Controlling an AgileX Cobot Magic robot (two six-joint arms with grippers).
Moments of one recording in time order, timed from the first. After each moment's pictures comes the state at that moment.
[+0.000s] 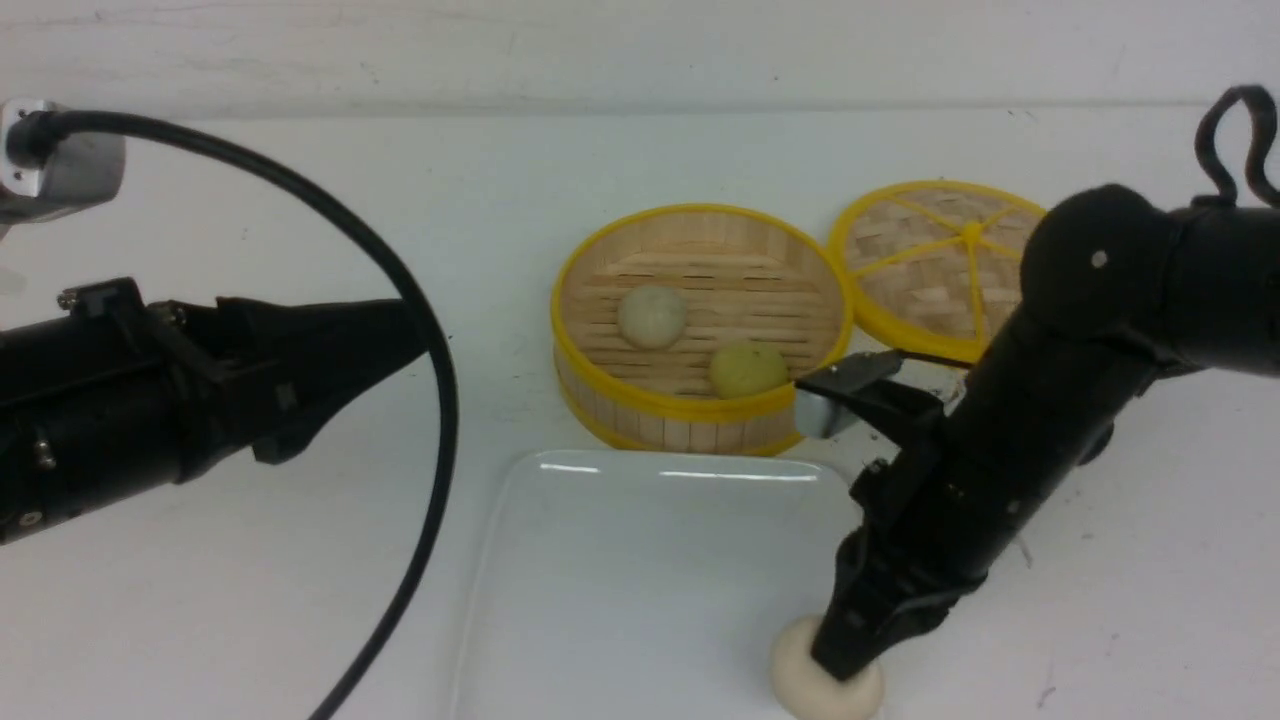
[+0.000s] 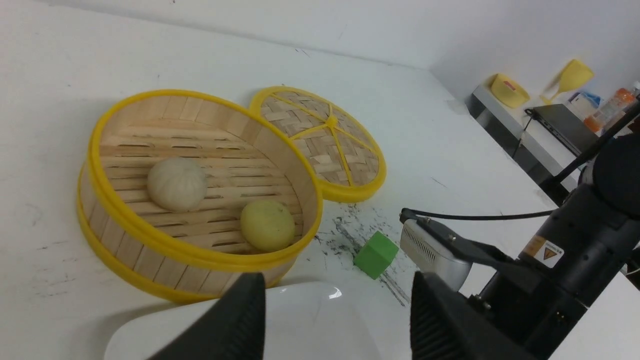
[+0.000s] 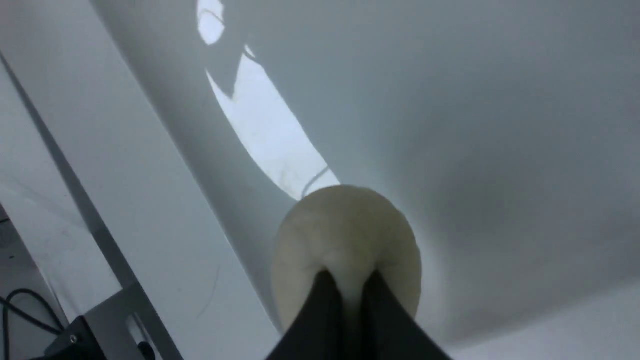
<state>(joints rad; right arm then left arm) 0.47 1.74 -1.10 0.69 1.04 -0.68 0.02 0.93 -0.61 -1.41 0.74 1.13</state>
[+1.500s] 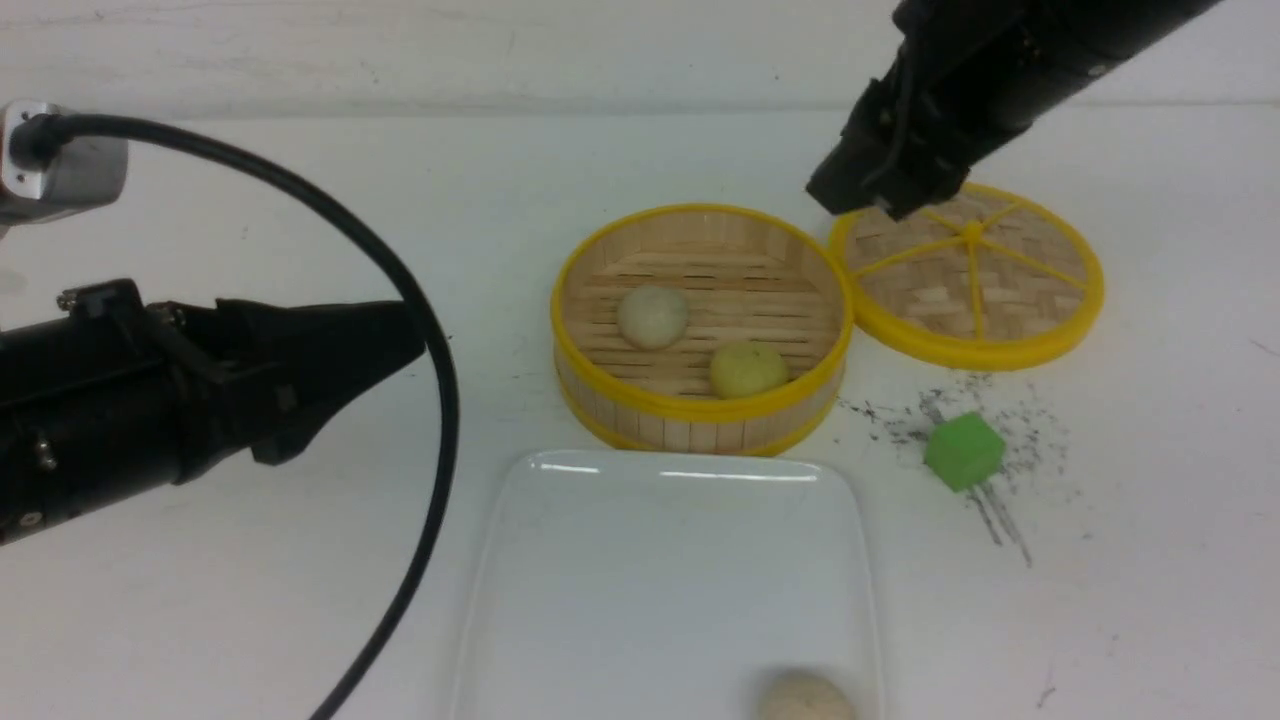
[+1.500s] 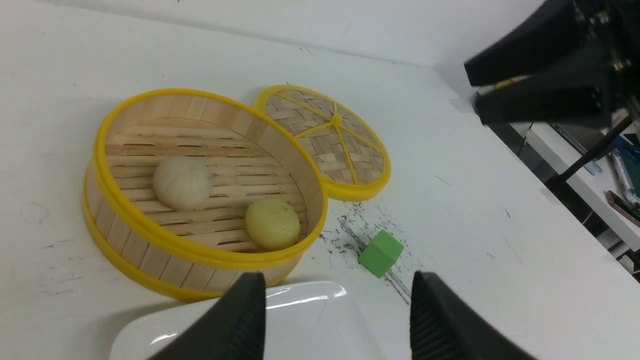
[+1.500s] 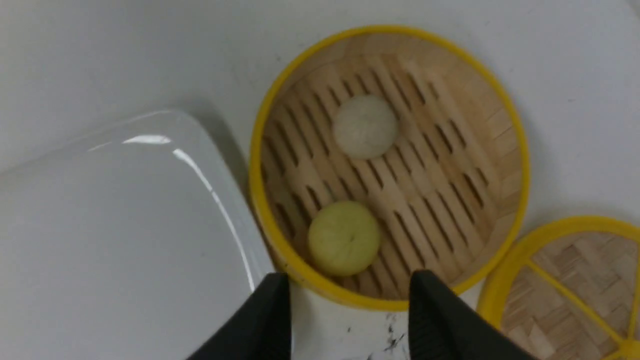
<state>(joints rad) 0.47 1.66 -1.72 0.25 1.00 -0.59 0.02 0.93 -0.61 -1.40 0.73 1.13</state>
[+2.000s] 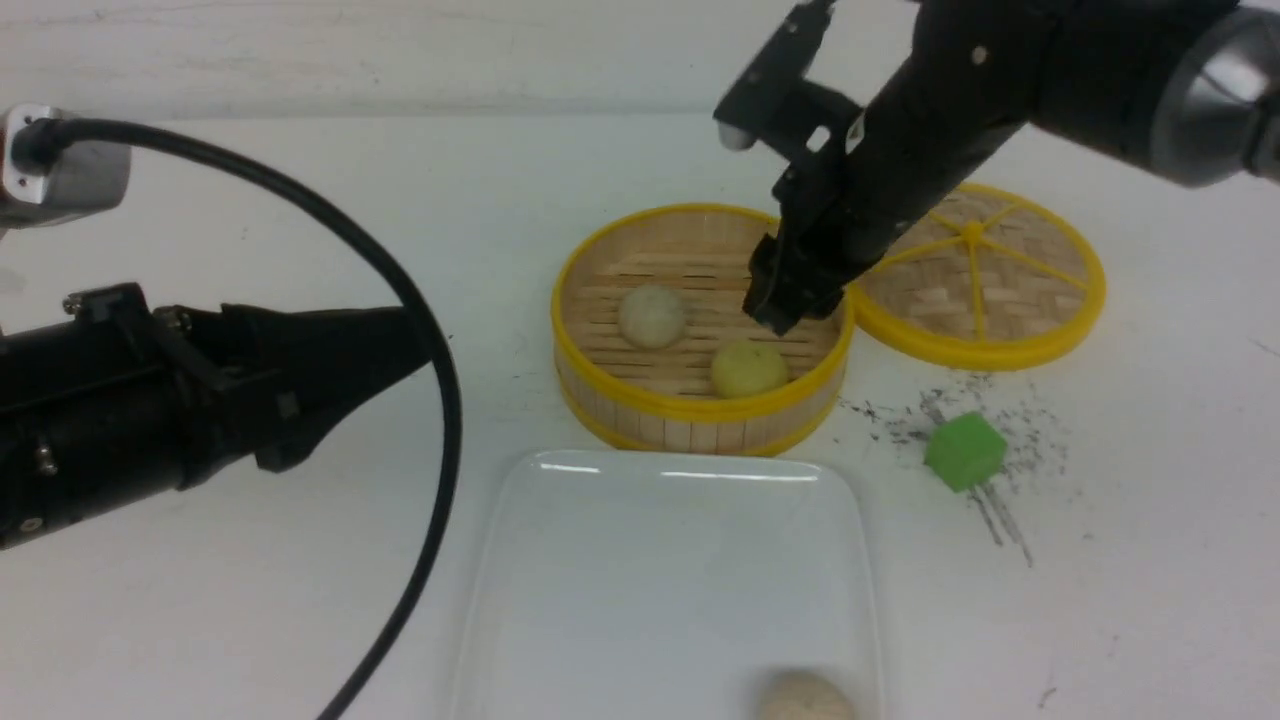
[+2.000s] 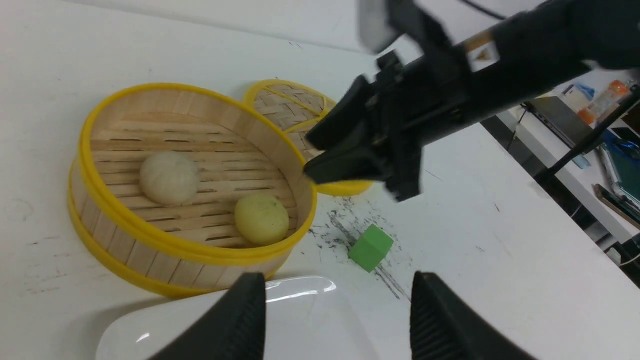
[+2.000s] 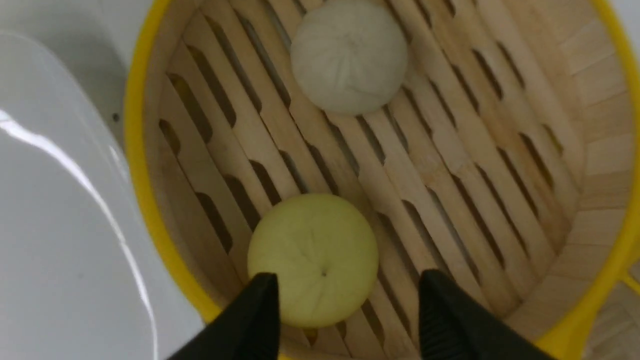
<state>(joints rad) 0.47 1.98 -1.72 0.19 0.84 -0.59 0.02 0.93 -0.61 -1.40 0.76 1.13</state>
